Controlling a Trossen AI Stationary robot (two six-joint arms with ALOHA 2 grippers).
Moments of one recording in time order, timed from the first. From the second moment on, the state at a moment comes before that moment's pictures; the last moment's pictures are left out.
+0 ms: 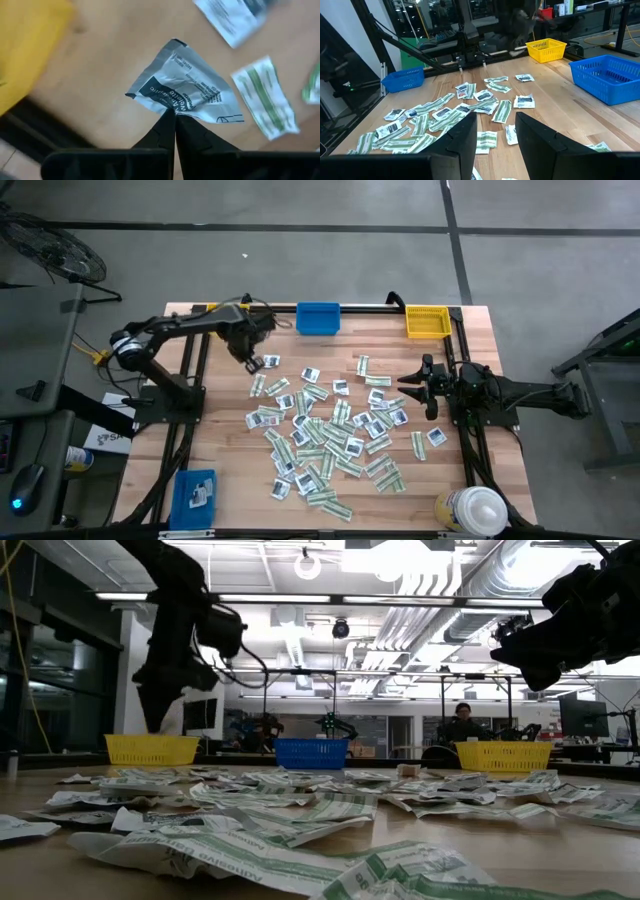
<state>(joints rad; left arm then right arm) 0.61 1.53 1.04 -1.10 -0.14 -0.17 -0.12 0.13 0.01 0.04 -0.06 0.20</state>
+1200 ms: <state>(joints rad) 1.04 1.62 1.22 -1.06 -0.06 -0.42 -0.12 0.13 0.01 0.04 -0.06 0.20</state>
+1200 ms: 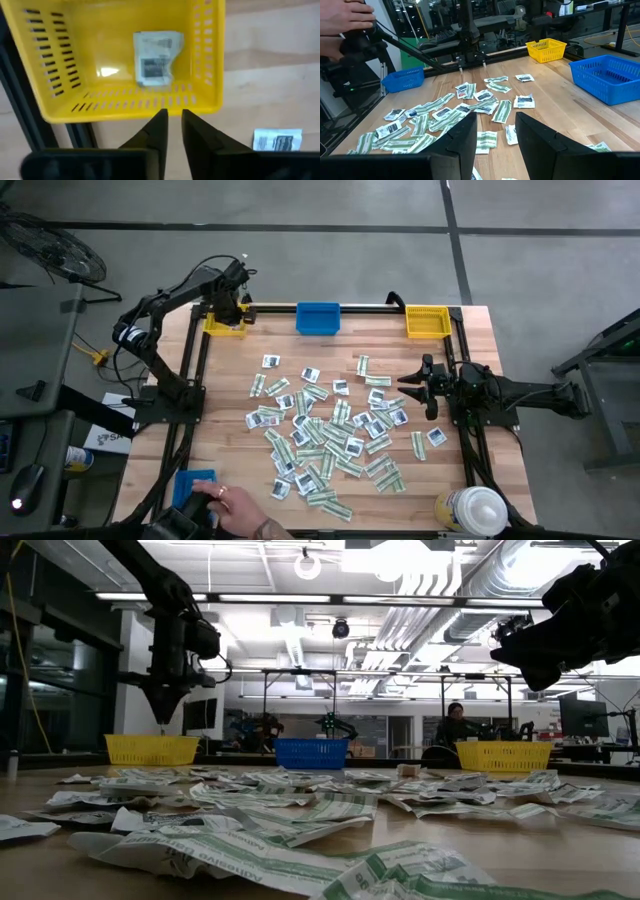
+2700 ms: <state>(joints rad) 0.57 1.77 1.25 -0.99 0.15 0.10 -0.12 0.13 0.01 0.04 -0.06 0.20</state>
